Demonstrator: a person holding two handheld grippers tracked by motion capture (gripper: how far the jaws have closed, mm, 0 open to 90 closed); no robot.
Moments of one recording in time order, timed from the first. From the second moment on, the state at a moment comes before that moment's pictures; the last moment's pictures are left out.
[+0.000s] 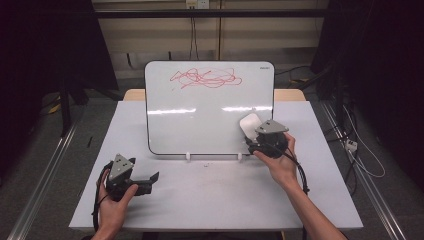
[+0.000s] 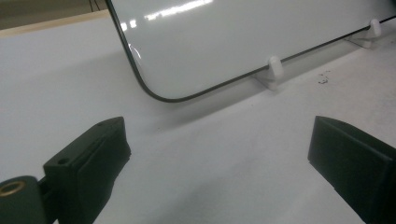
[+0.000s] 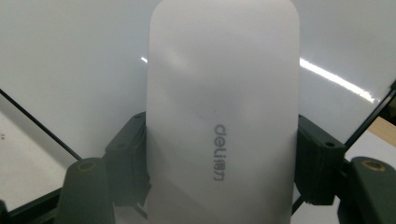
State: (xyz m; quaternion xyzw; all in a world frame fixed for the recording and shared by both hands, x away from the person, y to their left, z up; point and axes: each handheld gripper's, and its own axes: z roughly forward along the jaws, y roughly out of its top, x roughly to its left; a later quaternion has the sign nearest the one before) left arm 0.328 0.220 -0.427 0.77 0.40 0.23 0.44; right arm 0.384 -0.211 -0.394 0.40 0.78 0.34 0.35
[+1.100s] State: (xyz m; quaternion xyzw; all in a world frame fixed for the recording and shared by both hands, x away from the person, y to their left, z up) left arm 0.327 0.222 -0.427 0.77 0.39 0.22 0.44; right arm 0.385 -0.208 -0.361 0.39 0.74 0.40 0.36
